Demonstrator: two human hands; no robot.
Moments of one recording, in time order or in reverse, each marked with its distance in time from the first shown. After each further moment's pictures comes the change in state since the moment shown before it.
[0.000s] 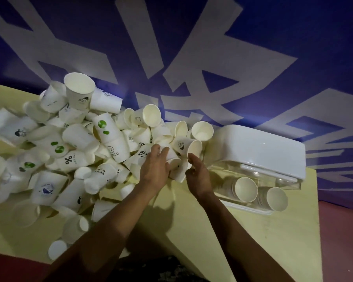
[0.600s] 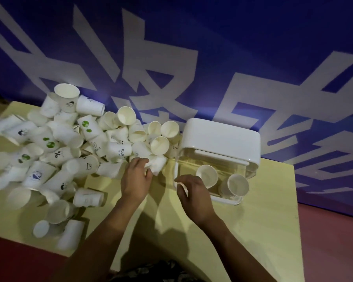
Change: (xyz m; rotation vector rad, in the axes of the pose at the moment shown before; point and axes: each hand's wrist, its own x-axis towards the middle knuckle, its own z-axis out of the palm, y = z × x) left_hand -0.085 0.081 0.021 -0.050 0.251 -0.110; right_hand -0.099 0.061 -0.126 -0.231 -0.012 -0.524
